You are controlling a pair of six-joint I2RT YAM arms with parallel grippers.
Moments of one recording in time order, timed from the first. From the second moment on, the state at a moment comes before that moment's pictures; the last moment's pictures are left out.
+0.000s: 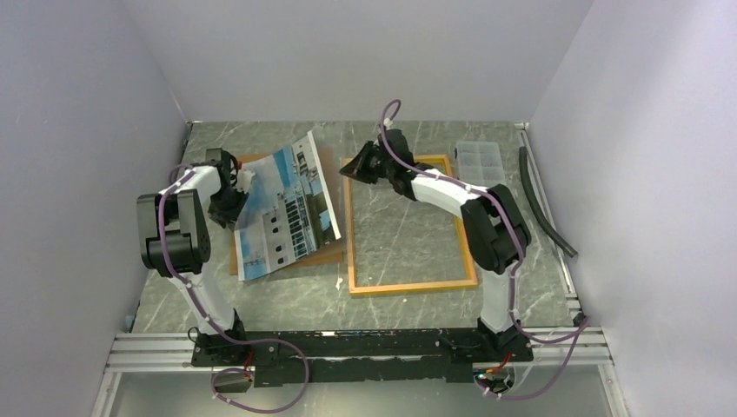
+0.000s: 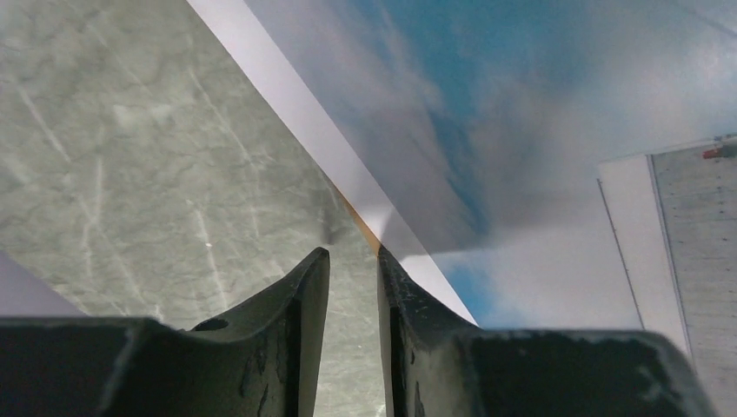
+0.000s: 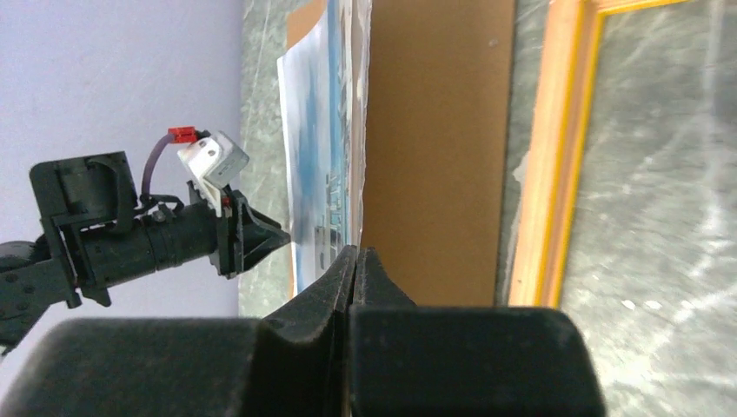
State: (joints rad) left arm 0.14 1.87 1.24 -0.73 -0.06 0.43; right arm 0.56 2.00 1.41 0.15 -0.28 0.95
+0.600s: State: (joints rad) left arm 0.10 1.85 1.40 -0.74 -0.13 0.46; right arm 0.30 1.56 1.30 -0.23 -0.31 0.79
